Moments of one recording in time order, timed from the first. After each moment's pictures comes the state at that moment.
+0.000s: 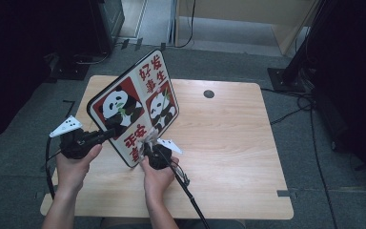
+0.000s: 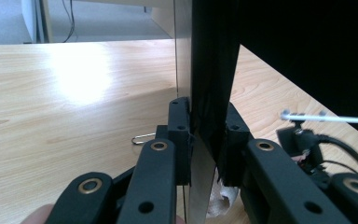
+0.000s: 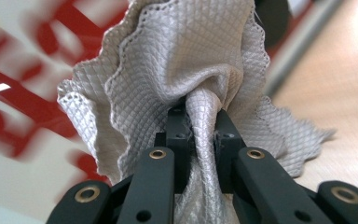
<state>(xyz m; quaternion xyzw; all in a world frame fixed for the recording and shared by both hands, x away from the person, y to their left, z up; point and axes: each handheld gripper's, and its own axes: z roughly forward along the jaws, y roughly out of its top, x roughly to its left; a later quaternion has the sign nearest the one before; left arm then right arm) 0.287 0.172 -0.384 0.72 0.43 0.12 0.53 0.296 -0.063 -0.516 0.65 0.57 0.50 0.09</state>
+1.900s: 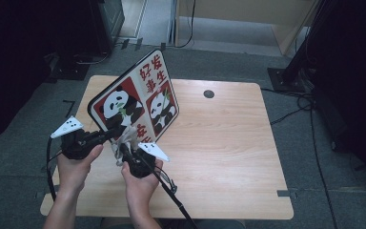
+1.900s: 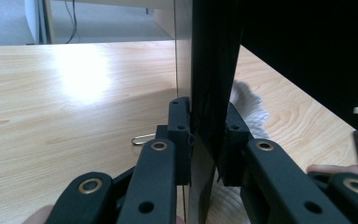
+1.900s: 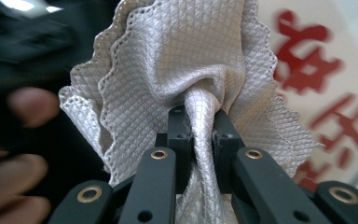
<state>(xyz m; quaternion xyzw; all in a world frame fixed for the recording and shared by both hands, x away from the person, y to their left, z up) 0.286 0.170 -0.385 0.72 0.43 0.13 0.53 0.253 -0.019 -0.452 0.57 0.56 0.59 0.07</state>
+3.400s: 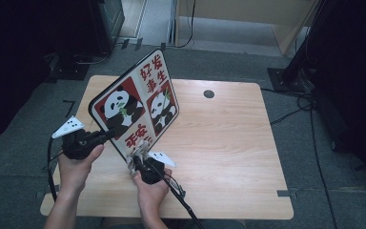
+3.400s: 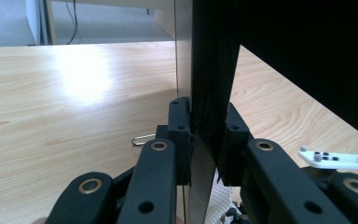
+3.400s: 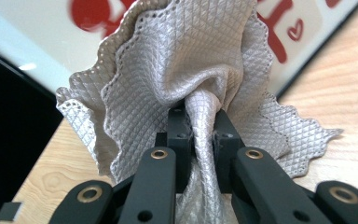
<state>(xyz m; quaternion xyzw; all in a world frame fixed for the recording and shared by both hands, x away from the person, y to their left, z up) 0.286 0.167 -0.385 0.72 0.43 0.13 0.53 0.257 -0.044 -0.519 0.62 0.59 0.52 0.06</state>
